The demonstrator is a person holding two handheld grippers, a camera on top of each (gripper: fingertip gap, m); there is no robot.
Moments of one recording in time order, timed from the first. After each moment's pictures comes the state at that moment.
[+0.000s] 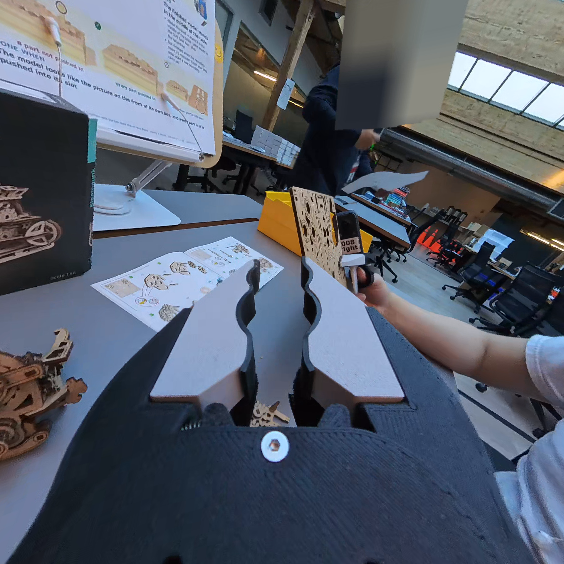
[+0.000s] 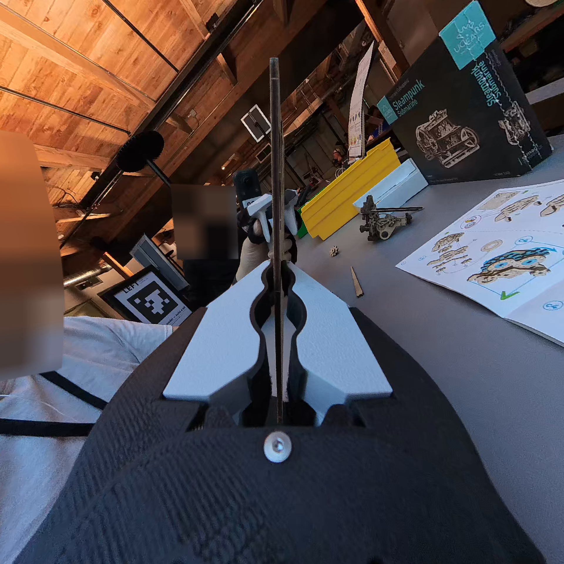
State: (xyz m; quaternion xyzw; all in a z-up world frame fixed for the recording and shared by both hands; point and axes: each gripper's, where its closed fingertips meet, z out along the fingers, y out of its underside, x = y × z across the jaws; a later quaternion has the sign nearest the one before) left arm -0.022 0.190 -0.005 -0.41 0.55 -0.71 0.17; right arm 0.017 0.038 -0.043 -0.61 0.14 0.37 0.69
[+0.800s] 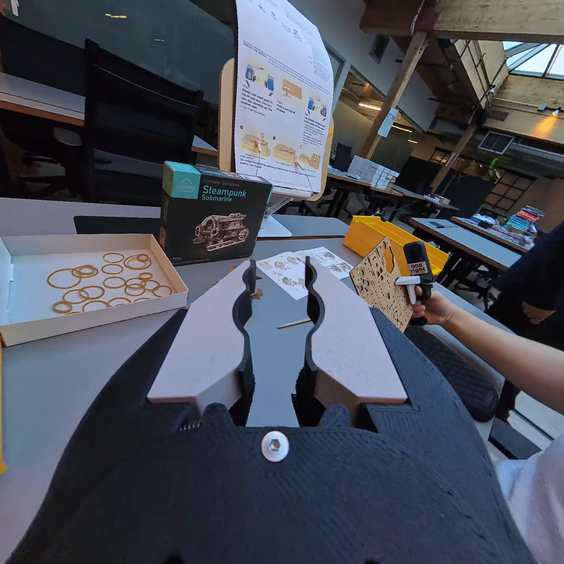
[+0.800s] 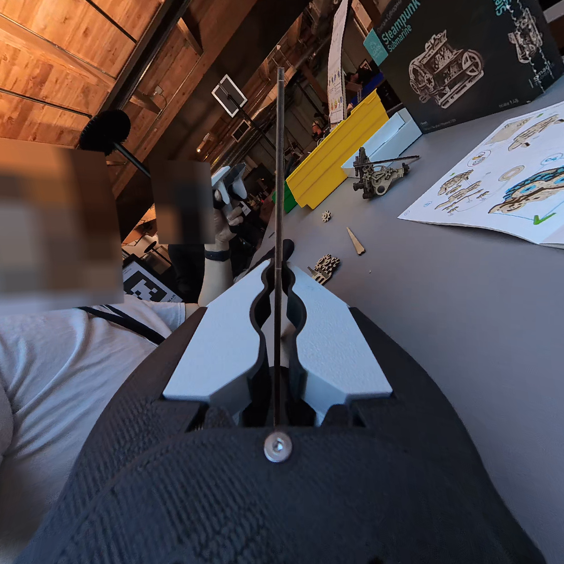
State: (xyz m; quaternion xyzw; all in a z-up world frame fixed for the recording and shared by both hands) left arm -0.158 0.369 0.034 -0.50 0.50 -0.64 0.31; right arm -0.013 0.039 -0.074 -0.65 0.17 0.37 0.65
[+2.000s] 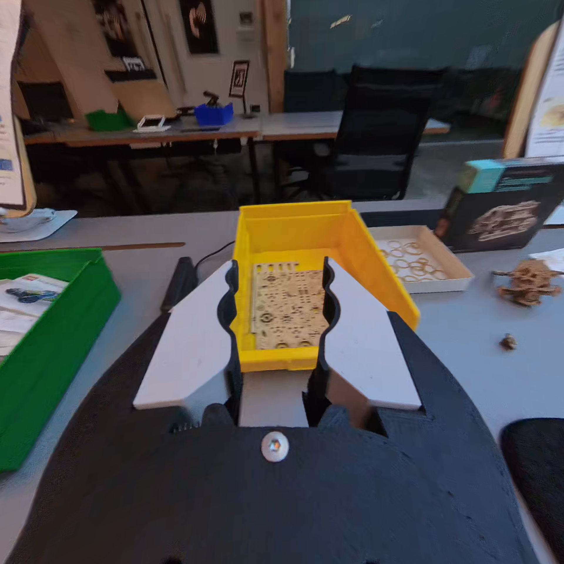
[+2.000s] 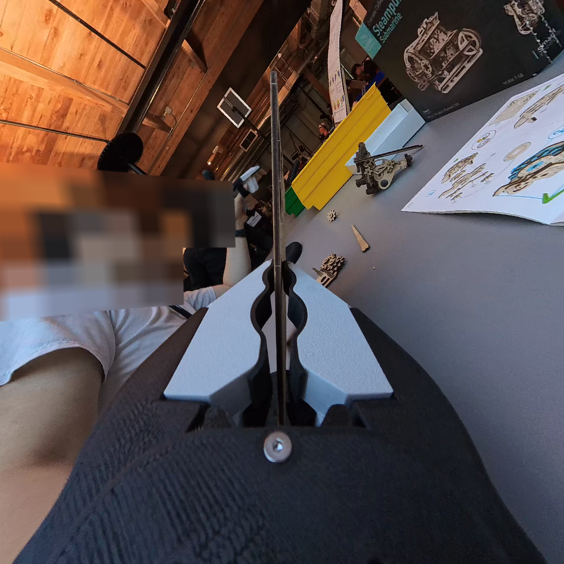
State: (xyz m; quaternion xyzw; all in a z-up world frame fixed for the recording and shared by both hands) left arm -0.246 0.641 0.041 -0.61 0.45 -0.38 0.53; right arm -0.010 0.044 -0.077 -0.63 0.19 0.40 0.64
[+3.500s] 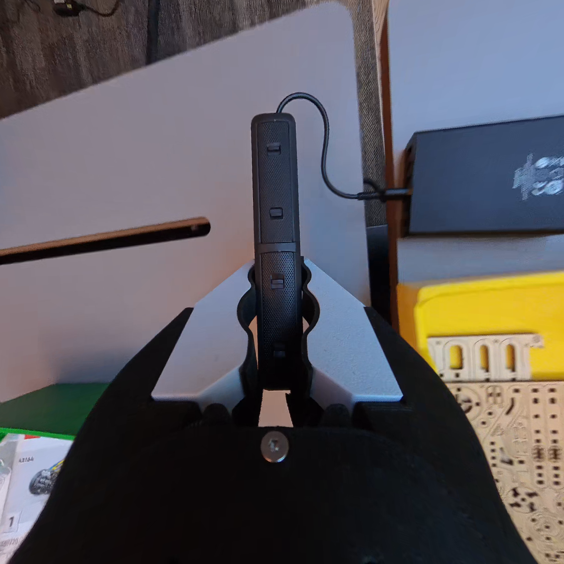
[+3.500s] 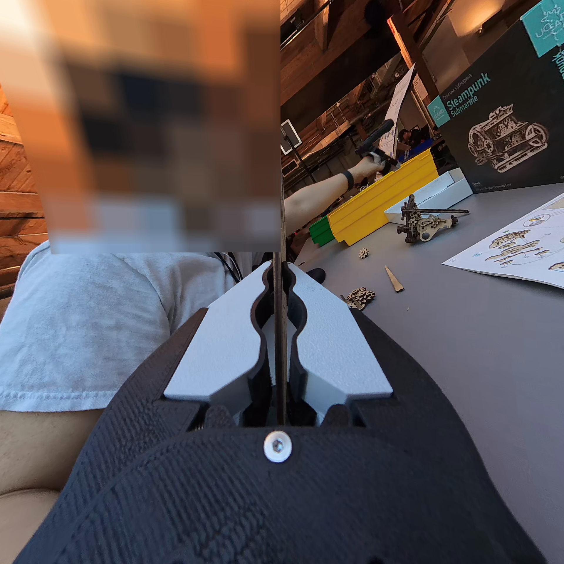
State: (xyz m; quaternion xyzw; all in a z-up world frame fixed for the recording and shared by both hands) left arm 0.010 0.886 -0.109 -0.74 0.62 -0.06 0.25; right arm -0.031 0.023 -0.046 -0.58 0.09 0.37 0.72
